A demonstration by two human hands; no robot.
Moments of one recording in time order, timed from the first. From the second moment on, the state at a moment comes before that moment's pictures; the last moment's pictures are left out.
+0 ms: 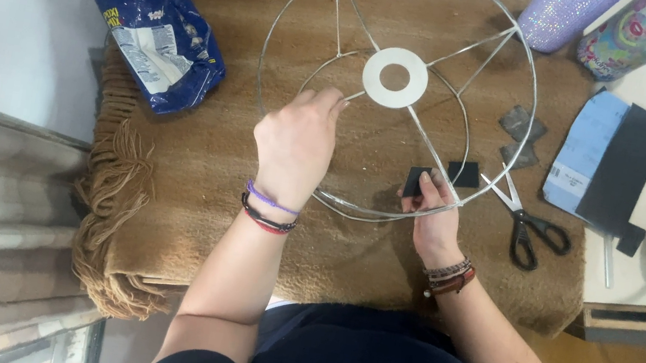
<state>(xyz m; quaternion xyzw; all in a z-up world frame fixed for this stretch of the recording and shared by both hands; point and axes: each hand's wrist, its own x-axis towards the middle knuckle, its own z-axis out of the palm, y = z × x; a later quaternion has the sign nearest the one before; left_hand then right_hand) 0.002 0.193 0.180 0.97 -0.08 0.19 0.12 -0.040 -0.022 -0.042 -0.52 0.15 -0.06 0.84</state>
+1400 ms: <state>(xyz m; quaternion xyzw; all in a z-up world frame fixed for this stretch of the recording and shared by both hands) 0.023 0.195 0.203 0.98 -0.15 0.07 0.10 0.151 -0.121 0.006 -0.45 0.10 0.12 0.88</state>
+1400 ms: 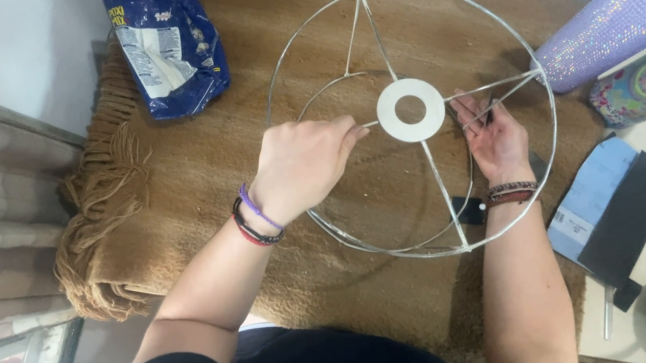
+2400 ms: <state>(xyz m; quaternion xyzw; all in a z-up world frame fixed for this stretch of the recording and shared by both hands) -0.049 0.203 0.168 0.83 -0.37 0.34 0.26 -0.055 -0.117 0.000 -0.45 0.20 -0.12 0.86</state>
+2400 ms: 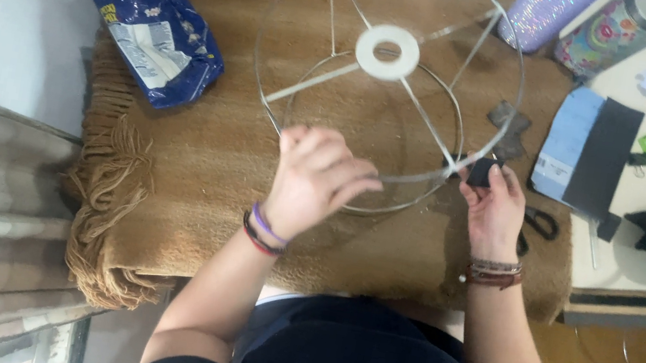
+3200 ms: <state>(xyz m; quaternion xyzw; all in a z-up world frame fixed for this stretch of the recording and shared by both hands) -0.025 0.309 0.057 0.86 -0.13 0.32 0.37 -0.123 -0.066 0.032 -0.66 0.02 -0.11 0.75</state>
